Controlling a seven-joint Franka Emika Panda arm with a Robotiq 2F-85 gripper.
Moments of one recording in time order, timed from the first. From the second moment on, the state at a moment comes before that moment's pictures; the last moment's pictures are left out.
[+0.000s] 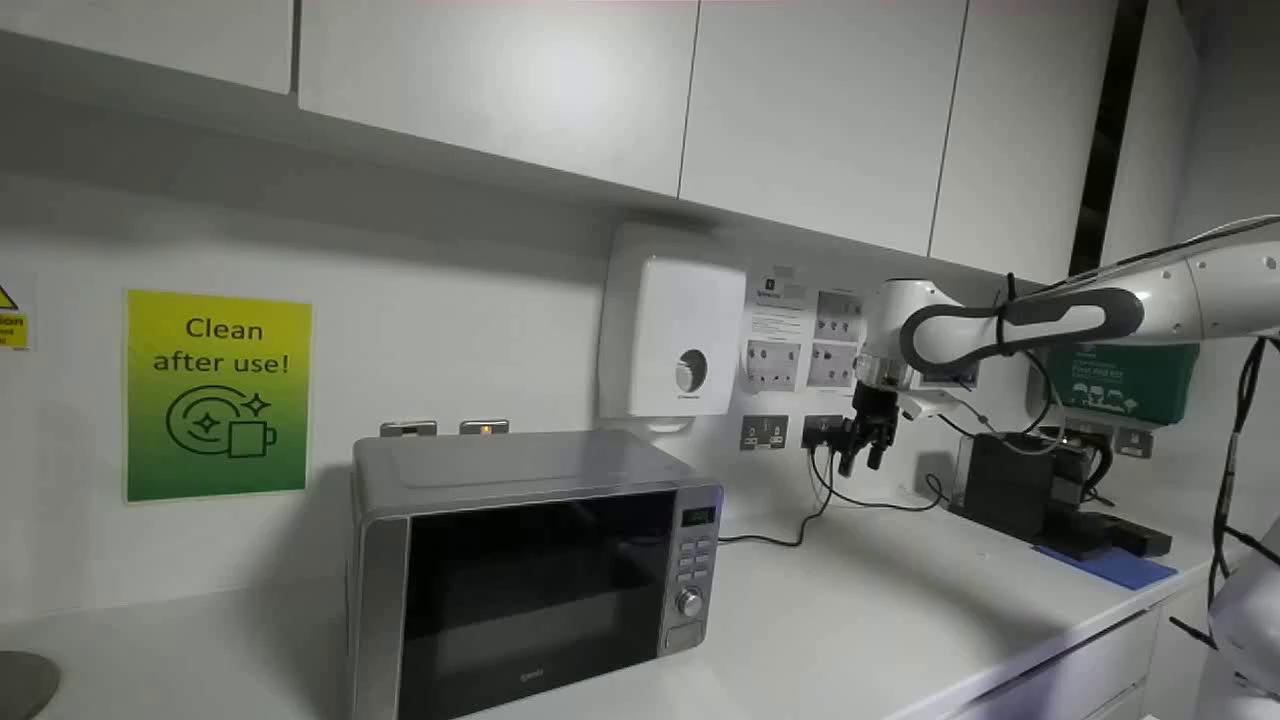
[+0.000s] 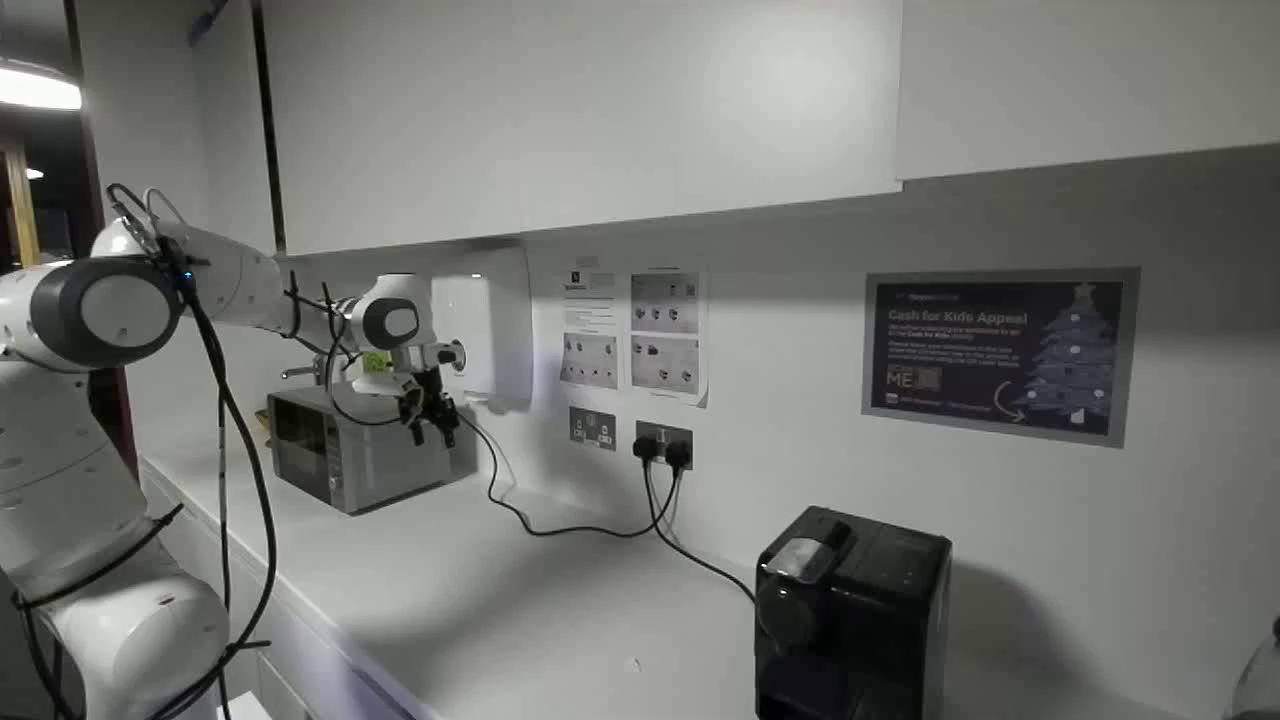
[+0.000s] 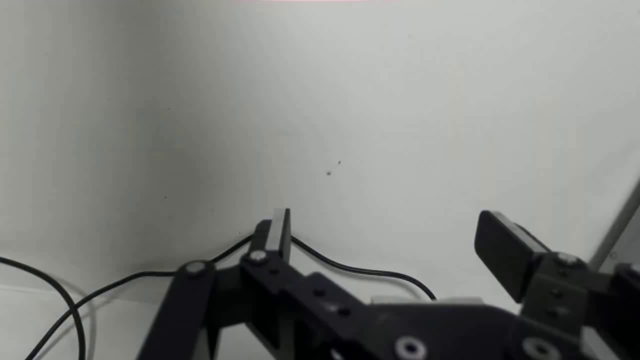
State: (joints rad) arm 0.12 -0.30 0.24 -2.16 0.00 2.00 0.21
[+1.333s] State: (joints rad) arm 0.12 -0.25 0.16 -2.18 -0.10 2.17 0.00
